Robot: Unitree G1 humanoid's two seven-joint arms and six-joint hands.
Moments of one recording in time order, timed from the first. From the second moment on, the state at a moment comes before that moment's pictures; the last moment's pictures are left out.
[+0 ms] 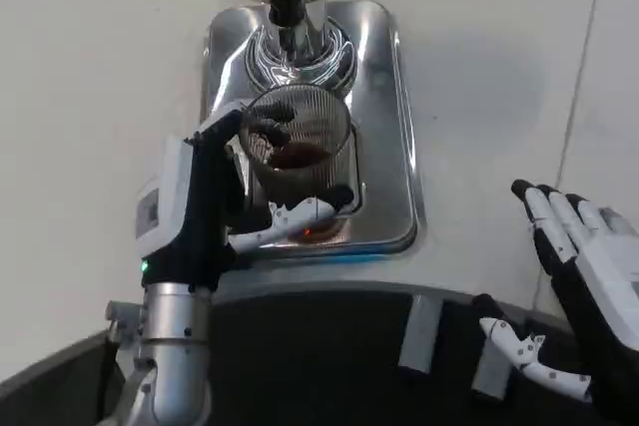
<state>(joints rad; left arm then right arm) -0.47 0.23 -0.16 0.64 0.51 -0.59 0.62 0.24 -0.24 0.05 -0.63 -1.05 0.12 0.23</state>
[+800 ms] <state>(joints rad) -0.06 0.32 -0.06 0.08 0.48 -0.65 0.38 0.34 -0.35 0.05 -0.70 -1.04 -0.11 0.06</state>
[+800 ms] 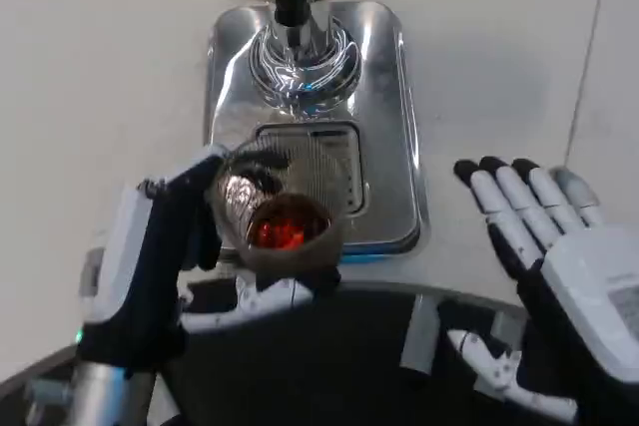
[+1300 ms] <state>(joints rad) 0.11 0.34 -0.02 -0.09 0.45 -0.70 0.24 0.53 -0.36 0.02 -0.75 -1.05 -0.24 -0.06</state>
